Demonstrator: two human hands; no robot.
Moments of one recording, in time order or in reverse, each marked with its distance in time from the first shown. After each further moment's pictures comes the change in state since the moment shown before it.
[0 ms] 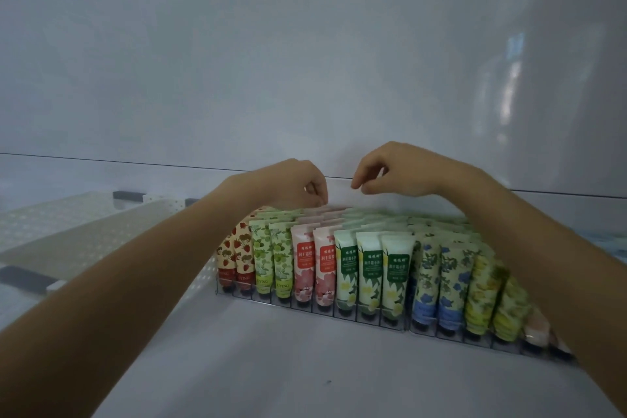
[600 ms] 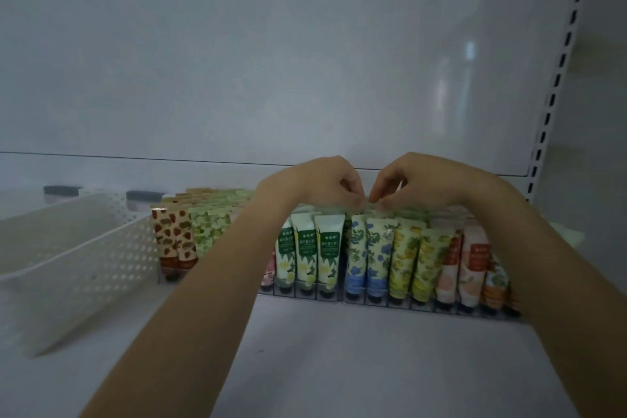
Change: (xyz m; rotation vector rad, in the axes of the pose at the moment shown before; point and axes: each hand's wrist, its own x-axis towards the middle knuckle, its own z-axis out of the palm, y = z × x) left_hand 0.027 0.109 0.023 -0.229 -0.040 0.171; right_hand -0.094 0.040 -0.021 -0.011 -0.042 0.160
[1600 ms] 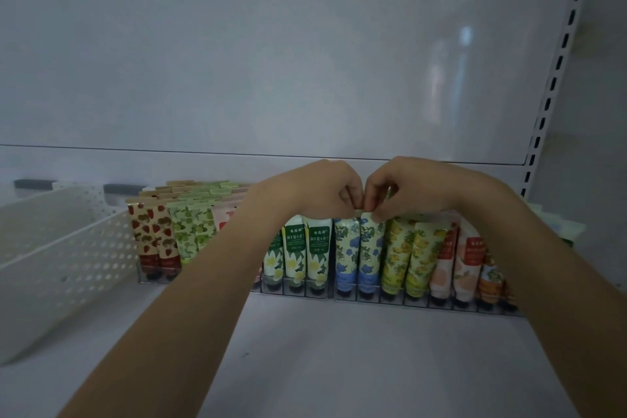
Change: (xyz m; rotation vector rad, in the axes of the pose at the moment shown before) left_hand -0.003 0.010 0.015 0.066 -0.035 0.005; right_hand 0.000 0.005 0.012 -0.051 -0.043 -0.006
